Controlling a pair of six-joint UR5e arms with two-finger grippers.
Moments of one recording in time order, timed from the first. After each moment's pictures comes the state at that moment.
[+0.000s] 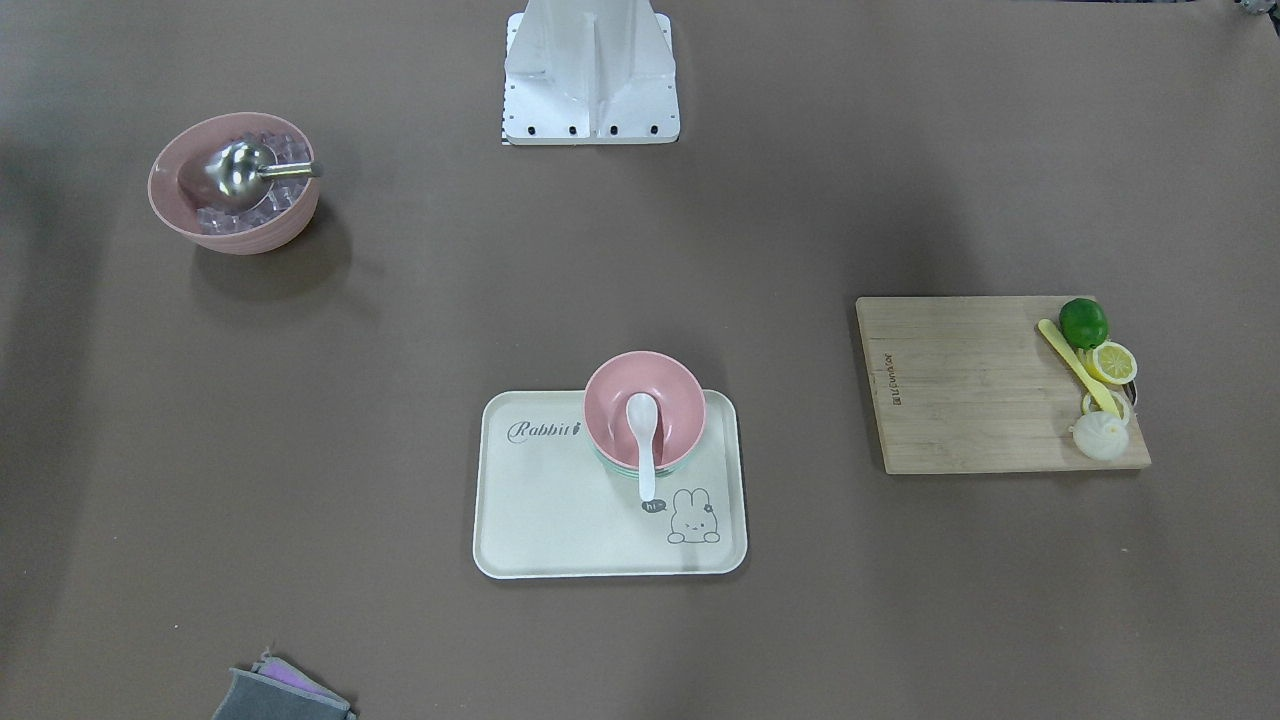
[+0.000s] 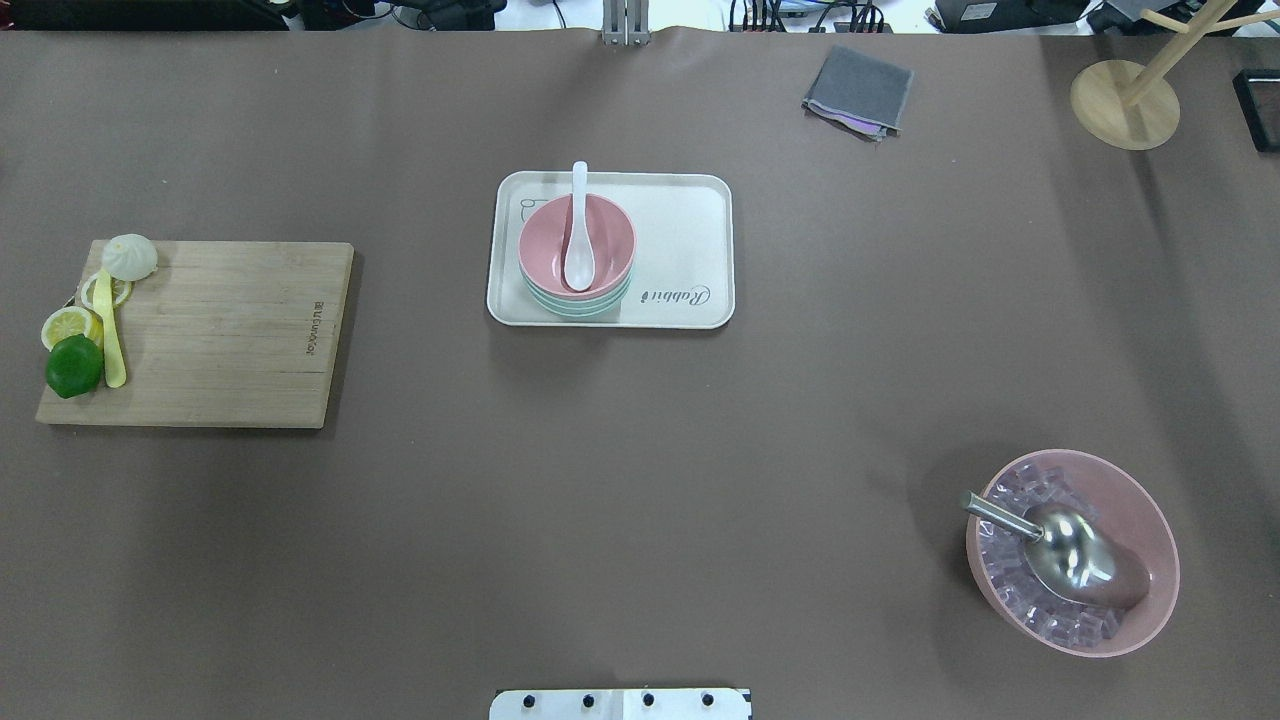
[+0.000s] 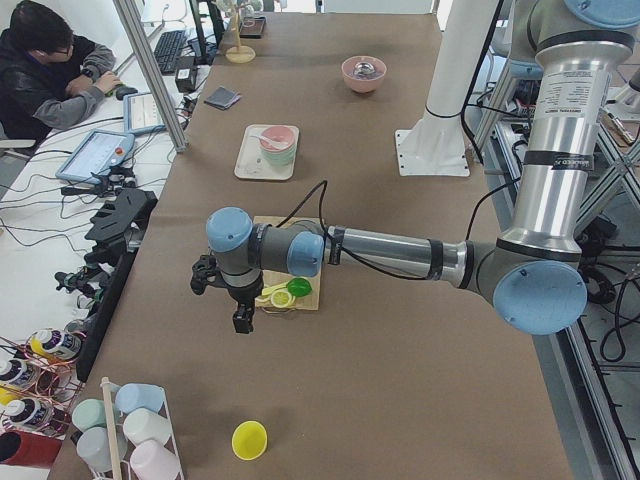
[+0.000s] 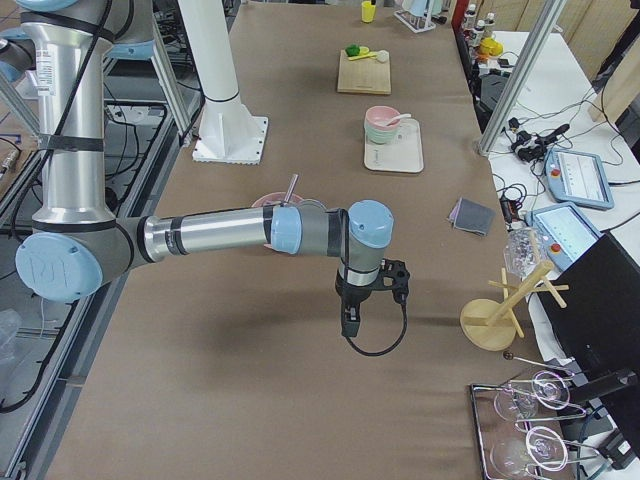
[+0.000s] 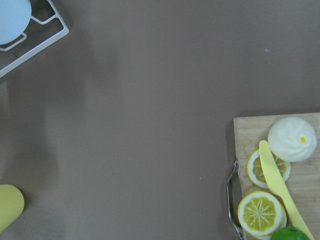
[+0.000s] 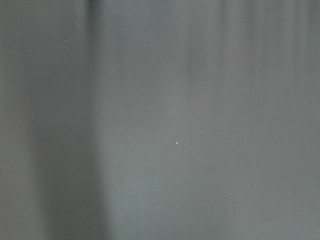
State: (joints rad) left arm -1.49 -1.65 -1.60 -1.58 -2.31 -0.07; right arm 1.54 -1.62 1.78 -1.79 2.23 -0.03
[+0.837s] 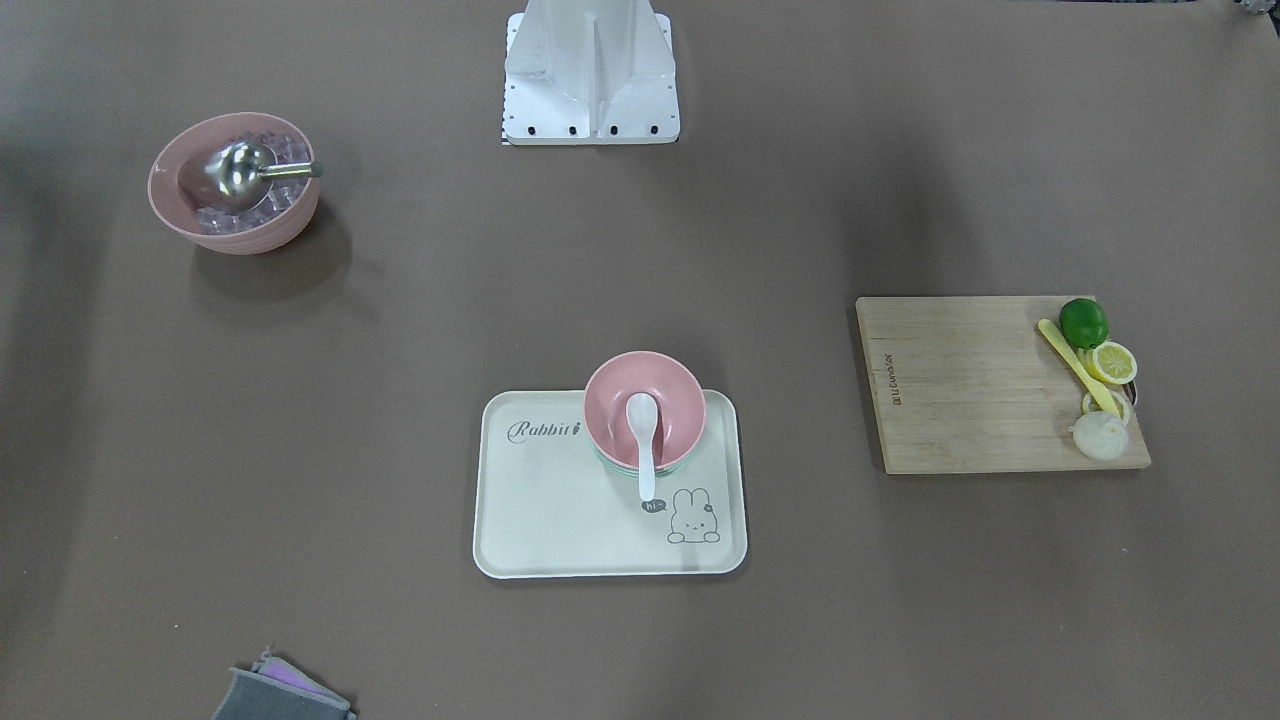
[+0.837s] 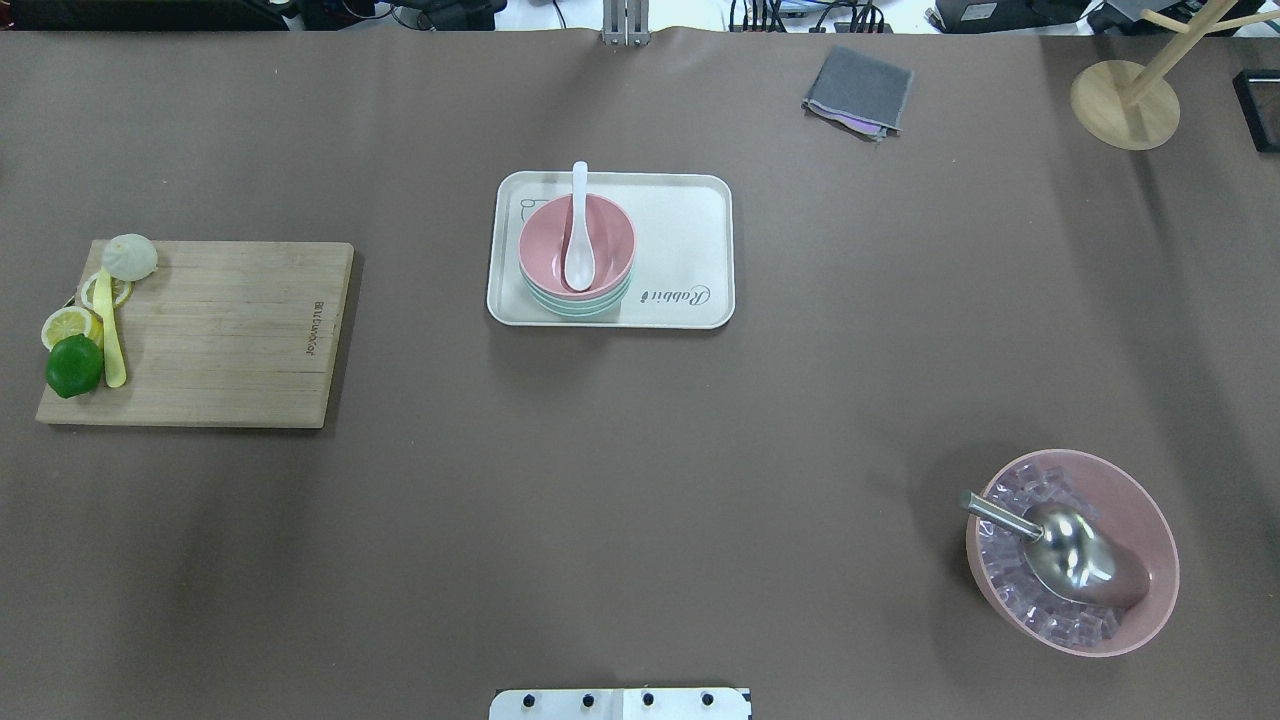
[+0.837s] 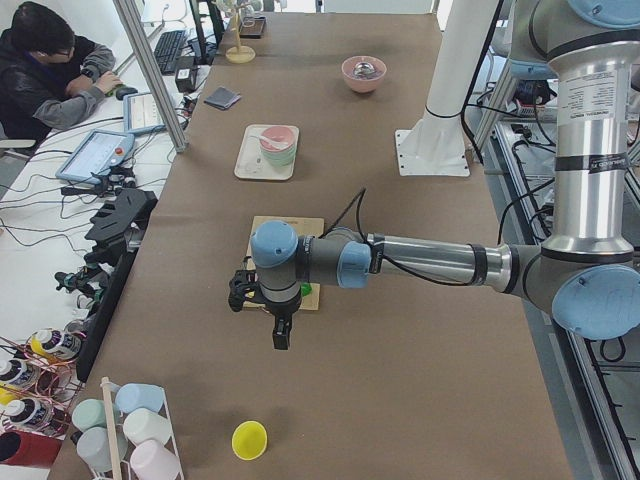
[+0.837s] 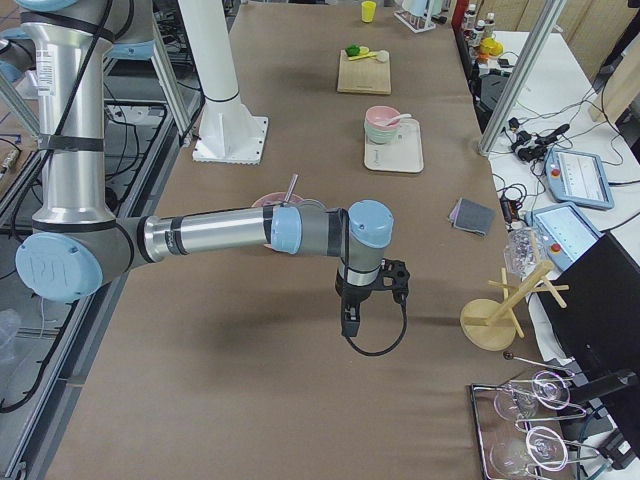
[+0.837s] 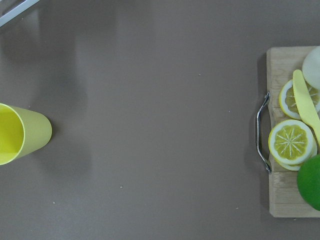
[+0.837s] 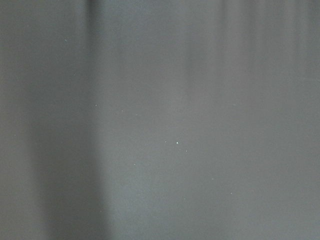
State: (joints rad) left arm -1.52 -1.49 -1.73 -1.57 -2.30 -0.06; right arm 1.54 -1.62 1.78 -1.79 2.23 -0.03
